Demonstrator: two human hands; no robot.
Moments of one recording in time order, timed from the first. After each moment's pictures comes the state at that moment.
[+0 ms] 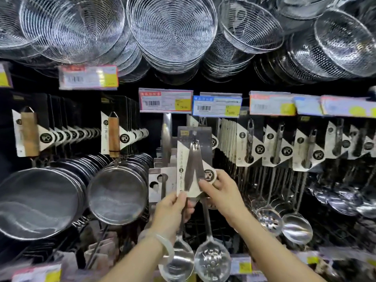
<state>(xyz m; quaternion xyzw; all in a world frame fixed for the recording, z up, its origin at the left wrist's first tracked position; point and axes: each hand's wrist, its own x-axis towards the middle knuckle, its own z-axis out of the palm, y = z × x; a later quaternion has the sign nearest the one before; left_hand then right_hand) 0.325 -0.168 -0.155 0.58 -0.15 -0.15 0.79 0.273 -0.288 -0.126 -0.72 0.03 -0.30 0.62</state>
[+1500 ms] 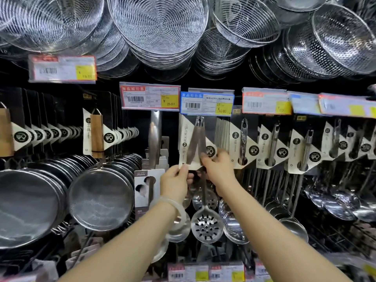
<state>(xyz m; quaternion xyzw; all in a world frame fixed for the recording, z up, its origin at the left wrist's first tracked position) 0.356 -0.230 -0.115 0.62 -0.15 -0.03 0.77 0.321 -0.325 -0.085 -0.73 0.12 -0.38 0.56</state>
